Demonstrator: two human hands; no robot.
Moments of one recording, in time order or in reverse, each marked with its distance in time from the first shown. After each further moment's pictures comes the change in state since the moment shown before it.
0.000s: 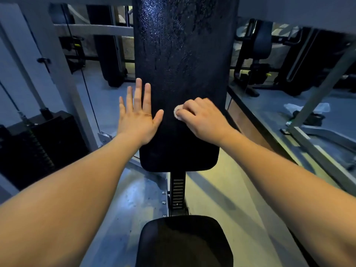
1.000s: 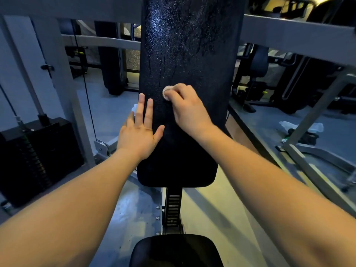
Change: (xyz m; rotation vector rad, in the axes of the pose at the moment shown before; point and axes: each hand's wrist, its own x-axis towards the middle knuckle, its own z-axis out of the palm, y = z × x) left_hand -0.001 0.001 0.001 -0.025 0.026 -0.005; right_hand 0.083 -0.007 -0.012 0.082 0.236 0.183
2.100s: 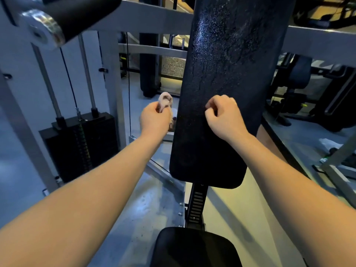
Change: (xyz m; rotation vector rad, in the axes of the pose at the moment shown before) left_hand -0.019 -0.017 -0.074 -0.963 0.283 -0.557; right_hand 0.002 -0.034 -0.034 0.280 -0.237 0.466
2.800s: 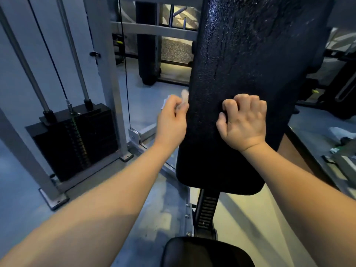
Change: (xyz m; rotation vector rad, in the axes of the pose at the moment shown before) left_hand 0.030 -0.052 0.043 -0.028 -0.120 0.266; right_hand 0.005 0.066 0.069 -0.568 0.305 -0.262
